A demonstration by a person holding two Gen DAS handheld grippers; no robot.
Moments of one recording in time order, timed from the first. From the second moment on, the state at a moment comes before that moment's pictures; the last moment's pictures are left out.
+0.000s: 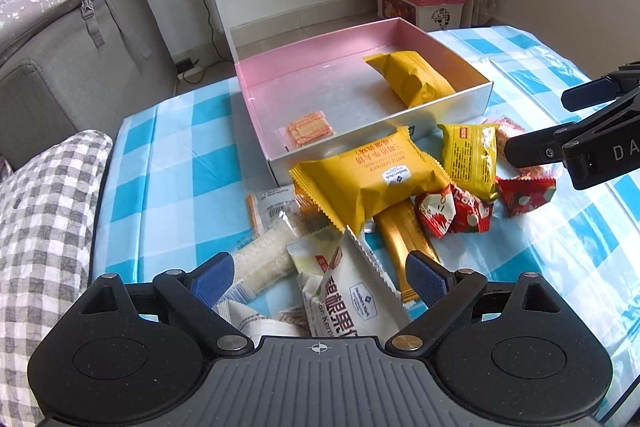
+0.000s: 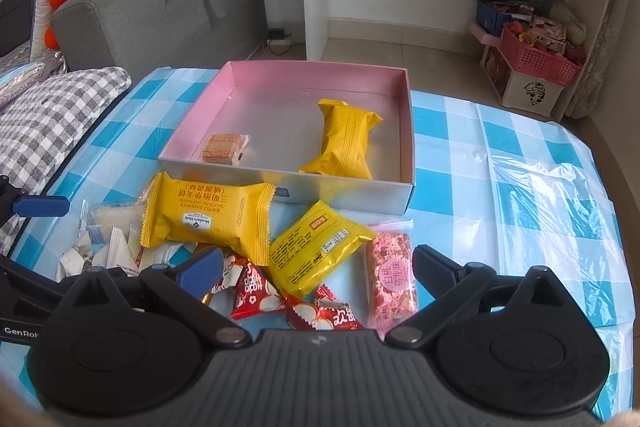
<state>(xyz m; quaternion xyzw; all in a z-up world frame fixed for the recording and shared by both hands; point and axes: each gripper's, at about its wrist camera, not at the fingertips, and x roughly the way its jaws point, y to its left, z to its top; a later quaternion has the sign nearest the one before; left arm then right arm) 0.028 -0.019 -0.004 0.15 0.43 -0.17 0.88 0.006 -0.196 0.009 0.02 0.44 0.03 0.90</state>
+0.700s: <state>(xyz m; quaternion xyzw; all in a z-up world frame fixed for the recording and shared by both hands) -0.004 -0.019 -0.007 0.17 0.41 -0.27 0.85 0.001 -0.186 -0.035 -0.02 0.52 0.07 0.85</state>
